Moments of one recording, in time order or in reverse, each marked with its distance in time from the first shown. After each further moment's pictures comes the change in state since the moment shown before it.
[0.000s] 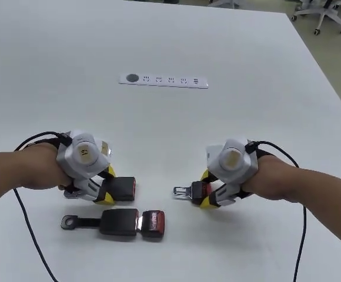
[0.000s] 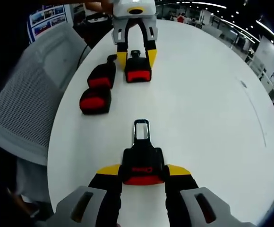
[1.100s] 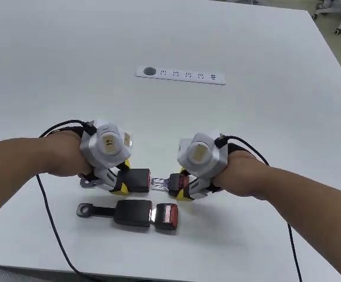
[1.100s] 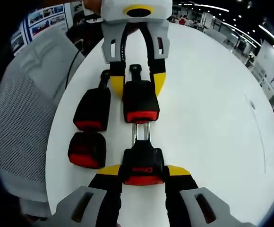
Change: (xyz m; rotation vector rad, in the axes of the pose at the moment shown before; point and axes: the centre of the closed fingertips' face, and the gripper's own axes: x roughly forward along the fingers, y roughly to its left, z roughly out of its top) left arm 0.002 0.001 -0.003 -0.008 0.032 0.012; right arm 0.044 0.004 0.081 -0.035 -0.014 -0.015
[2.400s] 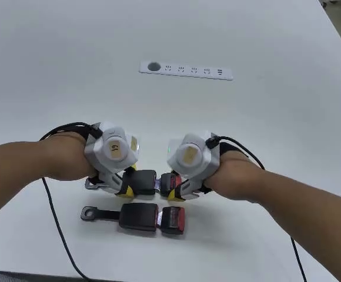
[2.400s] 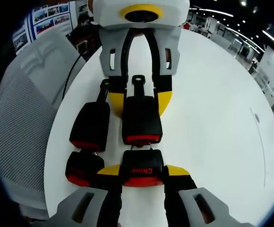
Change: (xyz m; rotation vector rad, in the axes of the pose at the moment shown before) left arm 0.001 -0.002 0.002 0.046 0.013 -0.014; right arm 0.011 0.002 0.025 -0.033 -0.038 0.020
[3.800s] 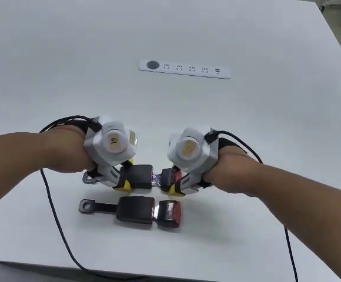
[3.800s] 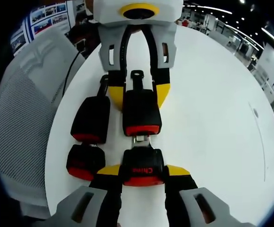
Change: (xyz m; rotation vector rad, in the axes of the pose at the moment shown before) left arm 0.001 0.002 -0.002 -0.013 0.010 0.009; right arm -0.005 -0.001 -0.012 0.011 0.028 -0.005
